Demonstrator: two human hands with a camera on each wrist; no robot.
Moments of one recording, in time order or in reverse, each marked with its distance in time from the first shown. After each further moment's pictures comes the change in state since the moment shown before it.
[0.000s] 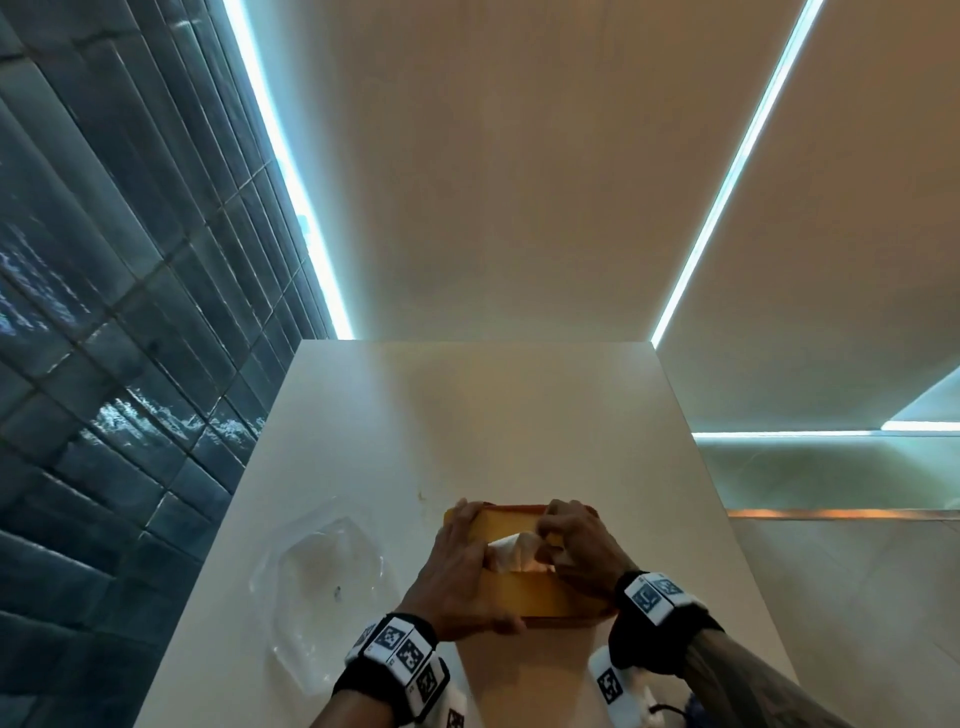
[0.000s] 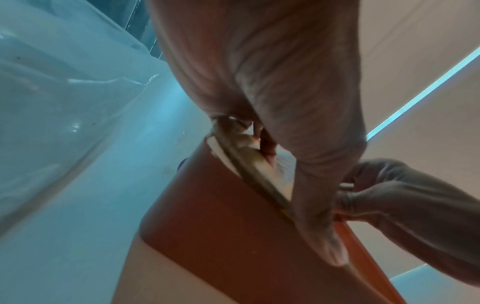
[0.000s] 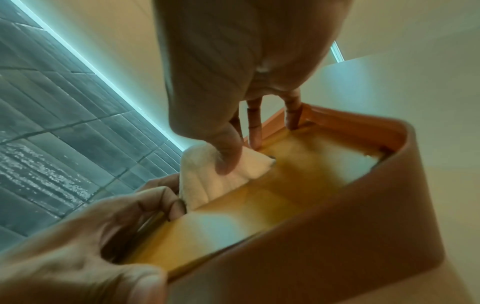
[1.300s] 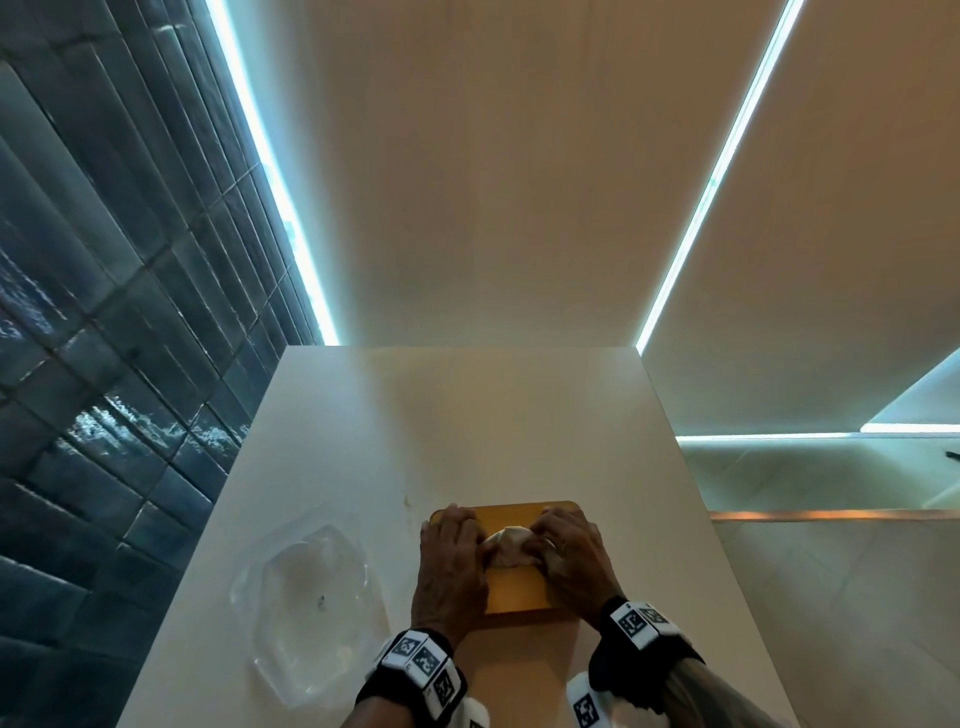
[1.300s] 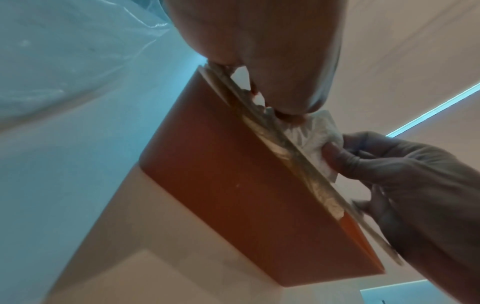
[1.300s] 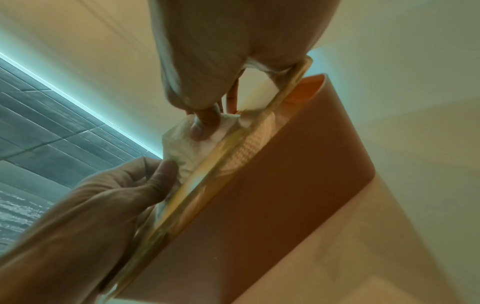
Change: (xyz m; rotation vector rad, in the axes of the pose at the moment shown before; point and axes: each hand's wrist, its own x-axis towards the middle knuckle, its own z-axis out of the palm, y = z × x) left_hand 0.019 0.011 0.028 0.044 0.486 -0.045; right_hand -0.016 0.005 0.022 0.207 0.371 0.088
